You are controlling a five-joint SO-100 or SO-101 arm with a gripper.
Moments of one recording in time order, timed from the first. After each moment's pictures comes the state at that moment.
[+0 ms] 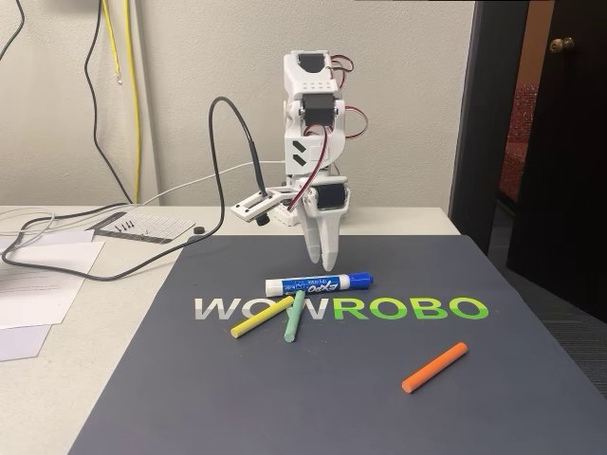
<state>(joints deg) -15.2 91.5 106.3 63.8 -20.8</state>
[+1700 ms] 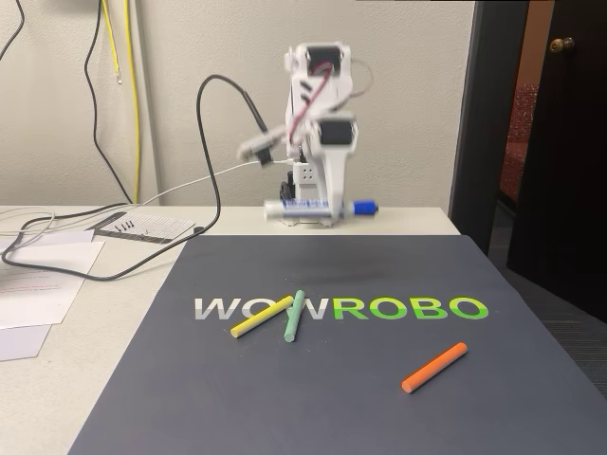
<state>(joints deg) -17.1 114.3 102.4 67.5 -5.3</state>
